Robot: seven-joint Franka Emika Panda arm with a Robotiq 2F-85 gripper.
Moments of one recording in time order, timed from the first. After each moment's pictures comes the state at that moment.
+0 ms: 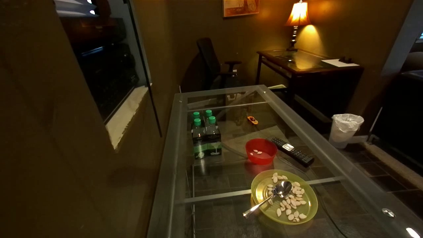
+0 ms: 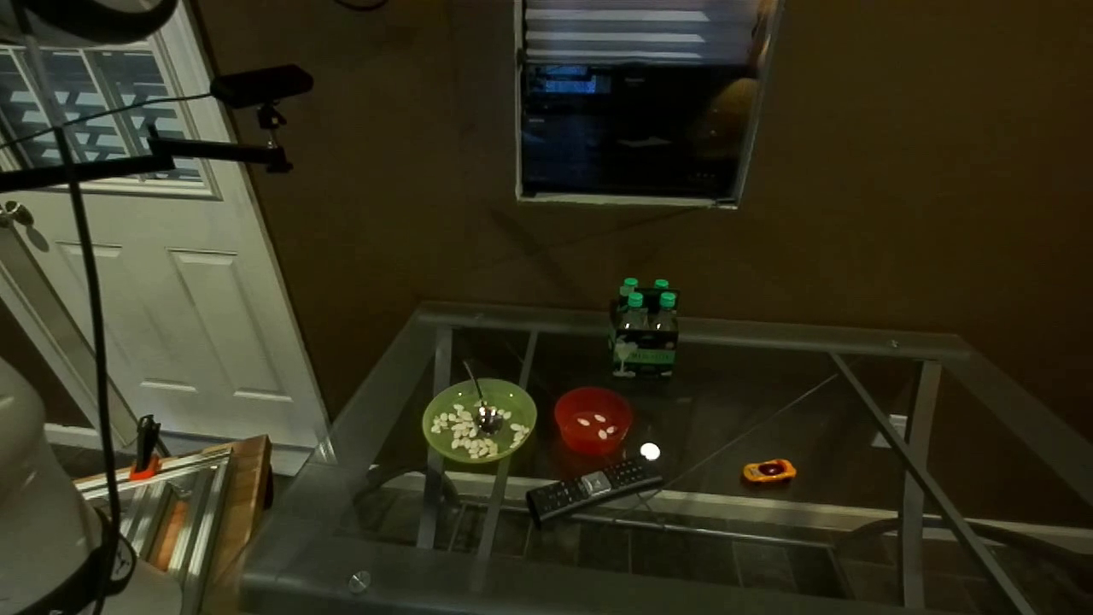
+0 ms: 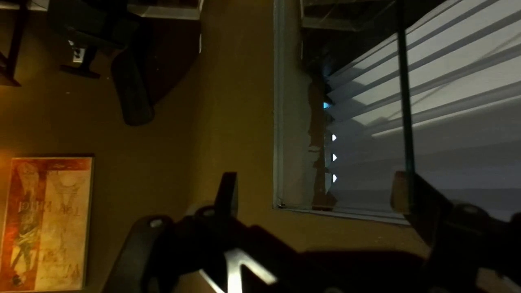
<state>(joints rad) 0.83 0.42 -0.07 -0.66 -0.82 1.80 0.84</state>
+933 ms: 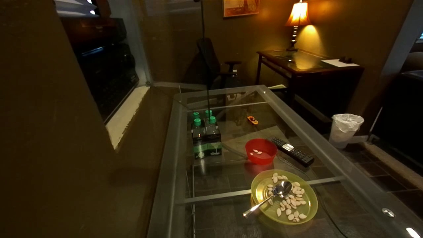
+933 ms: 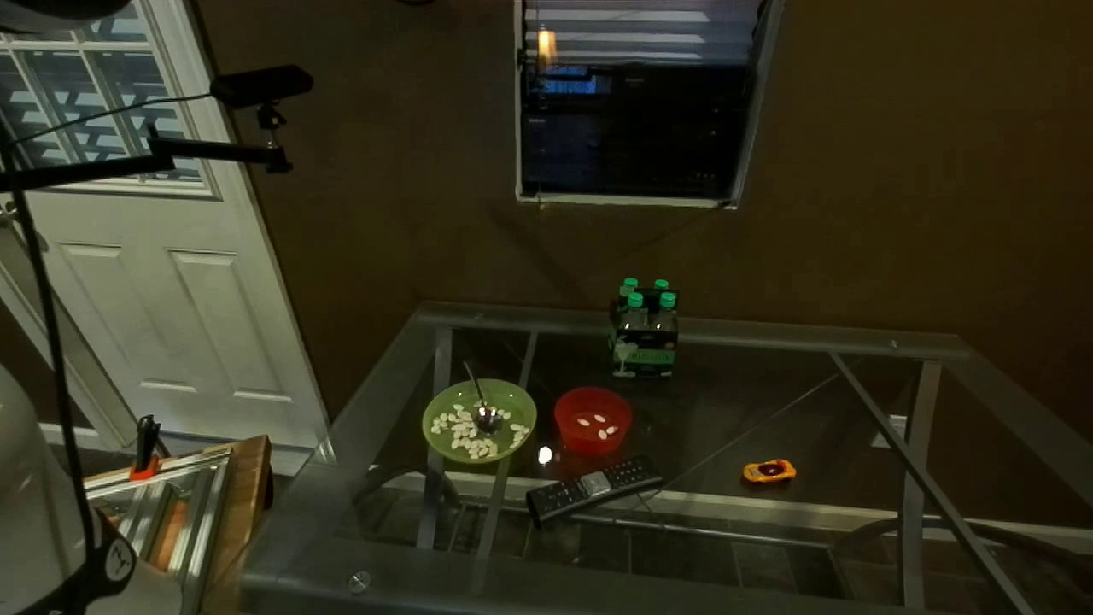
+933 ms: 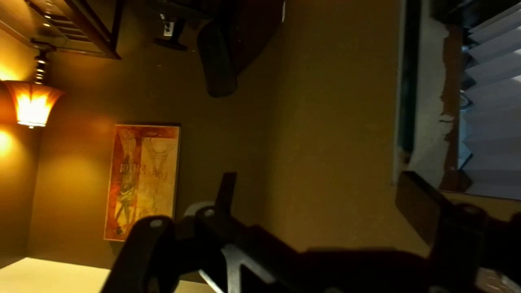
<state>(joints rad) 0.78 0.37 -0.21 -0.73 -0.89 1.80 0.84</state>
